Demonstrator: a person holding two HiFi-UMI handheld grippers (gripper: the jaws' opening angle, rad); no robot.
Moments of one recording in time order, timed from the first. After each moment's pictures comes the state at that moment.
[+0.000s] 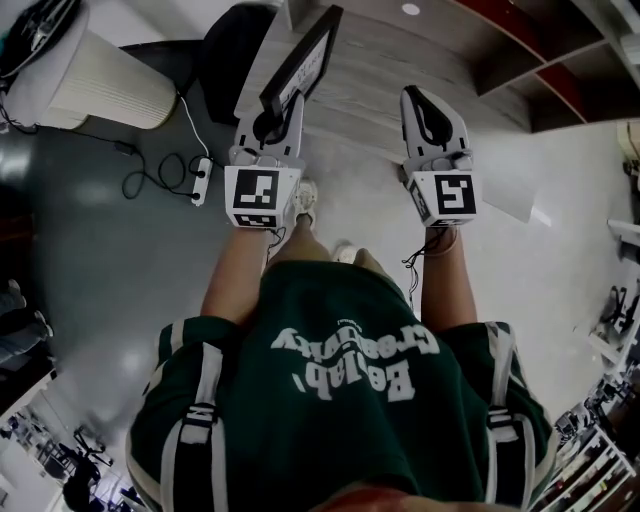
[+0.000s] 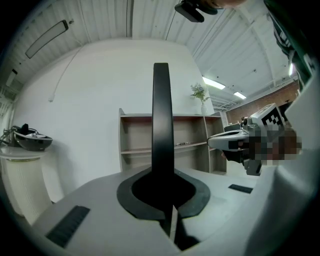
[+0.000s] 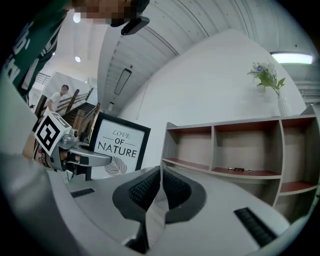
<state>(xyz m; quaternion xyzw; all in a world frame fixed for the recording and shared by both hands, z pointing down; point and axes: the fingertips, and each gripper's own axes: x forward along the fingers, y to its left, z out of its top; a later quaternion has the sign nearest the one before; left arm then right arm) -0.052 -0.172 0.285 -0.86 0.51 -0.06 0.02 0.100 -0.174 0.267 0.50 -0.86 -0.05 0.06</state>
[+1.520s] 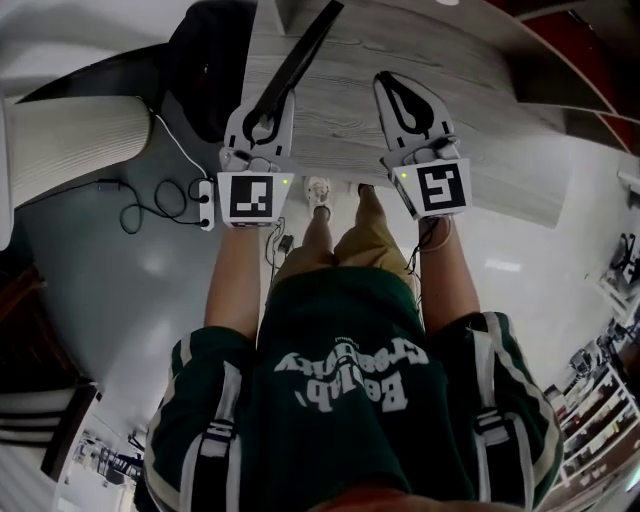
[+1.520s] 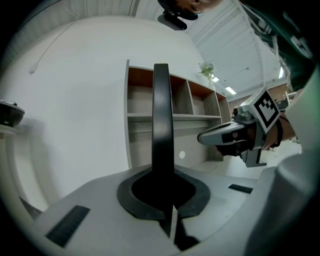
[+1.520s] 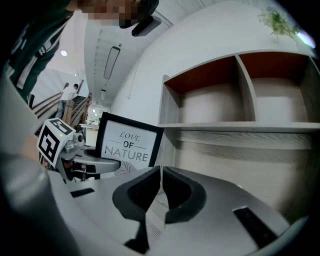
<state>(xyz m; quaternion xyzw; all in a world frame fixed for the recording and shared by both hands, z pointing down) -0.097 -0.382 0.410 -0.89 0.44 -0.09 0.01 0.016 -0.381 0.383 0.51 -0.86 0.00 0.08</state>
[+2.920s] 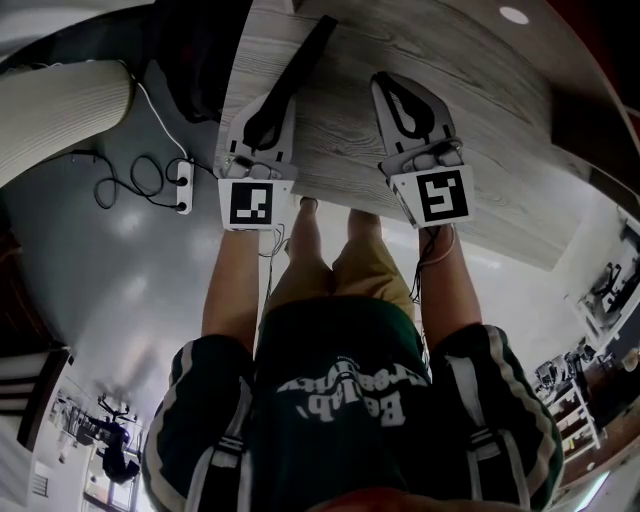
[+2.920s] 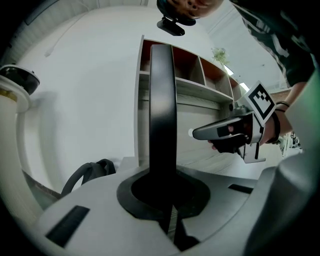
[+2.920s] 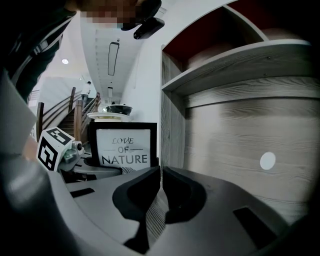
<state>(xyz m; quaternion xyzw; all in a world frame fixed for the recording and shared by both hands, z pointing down) -0.107 -0.416 0.556 -0.86 0.49 -0.11 -0.05 -0.007 -0.436 0.520 0.43 -0.89 0.06 0.13</state>
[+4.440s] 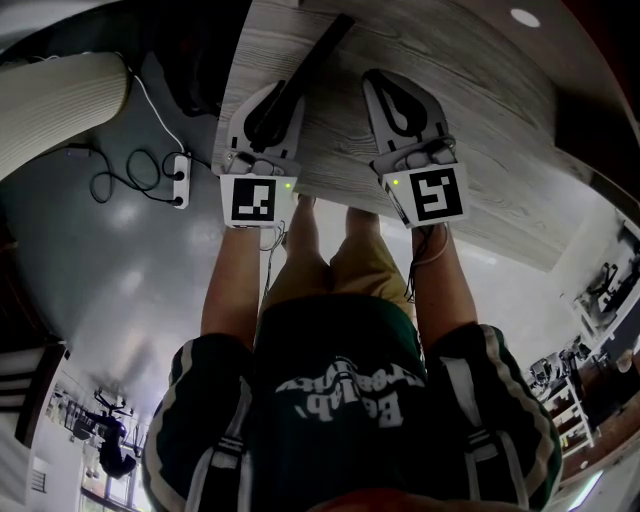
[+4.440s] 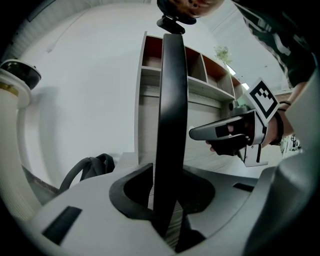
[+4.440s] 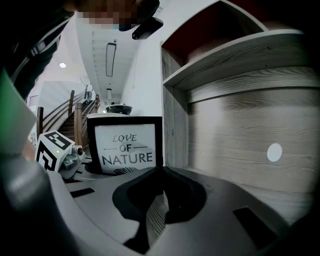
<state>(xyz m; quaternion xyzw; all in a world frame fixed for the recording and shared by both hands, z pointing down) -0.101 -0.418 0.567 -0.86 0.49 -0.11 -0.07 -0.016 -0.437 0.530 0.43 -0.89 0.08 0.13</state>
